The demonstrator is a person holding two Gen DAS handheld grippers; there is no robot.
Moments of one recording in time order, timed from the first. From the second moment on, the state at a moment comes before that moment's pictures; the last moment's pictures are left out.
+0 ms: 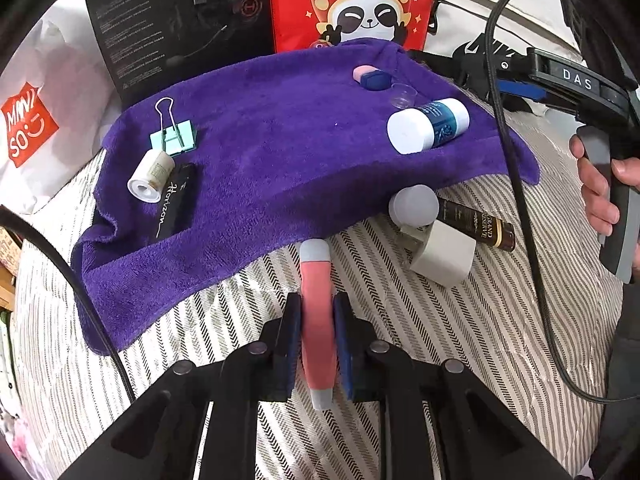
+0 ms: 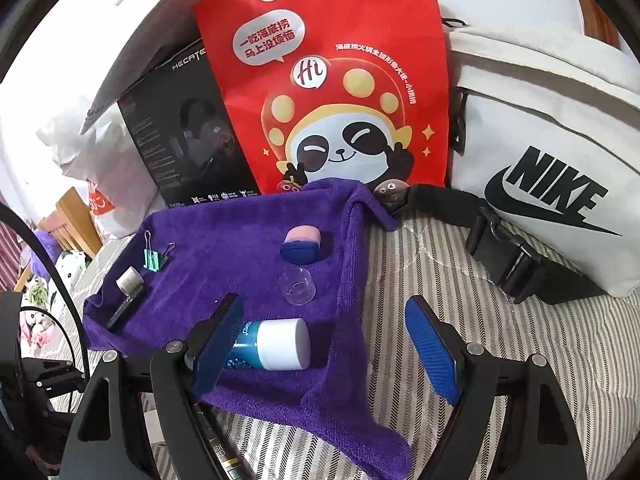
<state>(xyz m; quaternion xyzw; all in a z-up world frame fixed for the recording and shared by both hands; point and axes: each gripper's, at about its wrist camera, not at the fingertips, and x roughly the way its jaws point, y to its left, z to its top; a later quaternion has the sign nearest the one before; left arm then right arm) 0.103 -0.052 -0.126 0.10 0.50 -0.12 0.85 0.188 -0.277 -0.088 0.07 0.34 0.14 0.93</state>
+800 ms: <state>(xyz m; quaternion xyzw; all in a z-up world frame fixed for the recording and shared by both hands) 0.093 0.011 -0.126 0.06 0.49 -0.09 0.87 0.097 -0.232 -0.094 -0.02 0.38 0.21 0.90</state>
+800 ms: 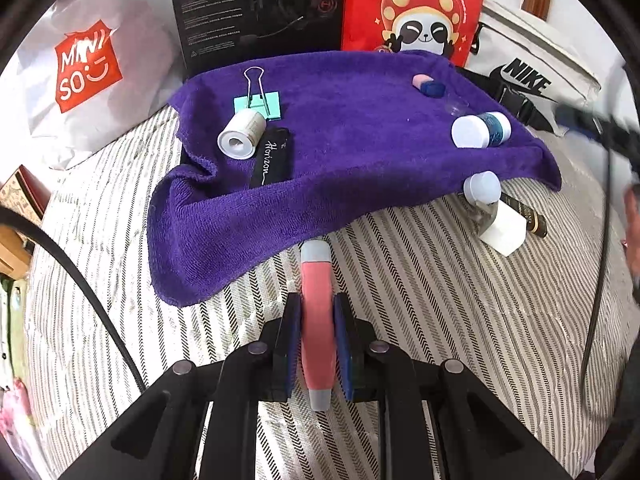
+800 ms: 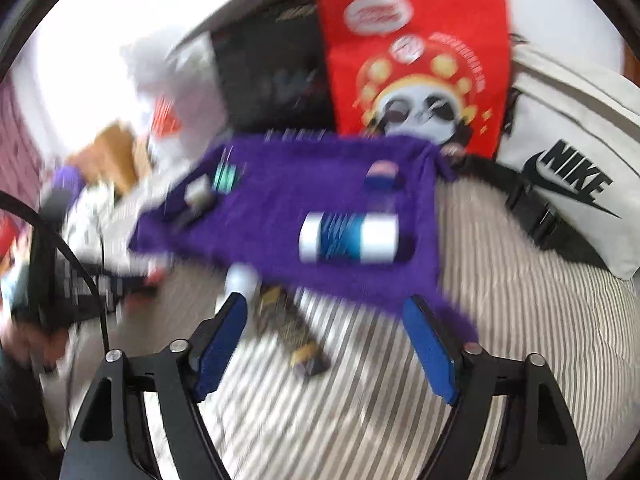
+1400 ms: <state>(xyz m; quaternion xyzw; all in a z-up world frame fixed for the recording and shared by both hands) 0.084 0.018 -0.126 0.05 0.47 -0.10 0.87 0.126 -0.188 -0.139 -0.12 0.42 0.26 0.86</state>
